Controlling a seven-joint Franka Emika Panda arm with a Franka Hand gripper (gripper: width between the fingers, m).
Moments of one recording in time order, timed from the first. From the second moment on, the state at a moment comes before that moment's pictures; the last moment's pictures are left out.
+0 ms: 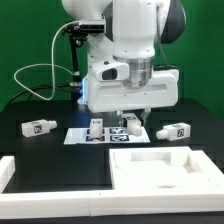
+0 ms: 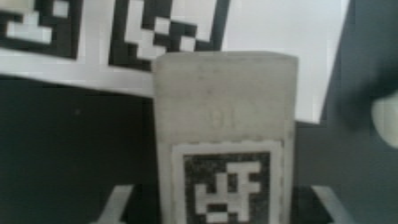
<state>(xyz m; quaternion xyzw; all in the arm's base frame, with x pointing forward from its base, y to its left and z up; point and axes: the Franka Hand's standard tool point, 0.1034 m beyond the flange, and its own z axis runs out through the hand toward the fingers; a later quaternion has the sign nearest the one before) 0.401 0.040 0.047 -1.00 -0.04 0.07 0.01</state>
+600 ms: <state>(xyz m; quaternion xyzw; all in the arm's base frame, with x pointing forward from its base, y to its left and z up) 0.413 0.014 0.035 -1.00 0.01 0.03 0.01</state>
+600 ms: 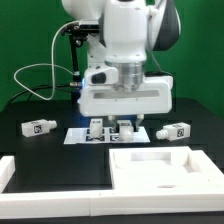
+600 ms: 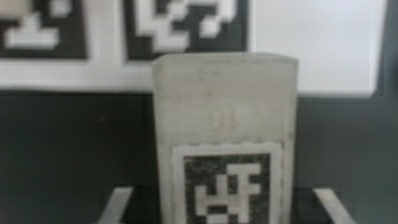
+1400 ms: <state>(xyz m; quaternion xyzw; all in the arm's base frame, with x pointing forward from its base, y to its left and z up) 0.420 0.020 0.035 -1.00 0.03 0.01 0.01</state>
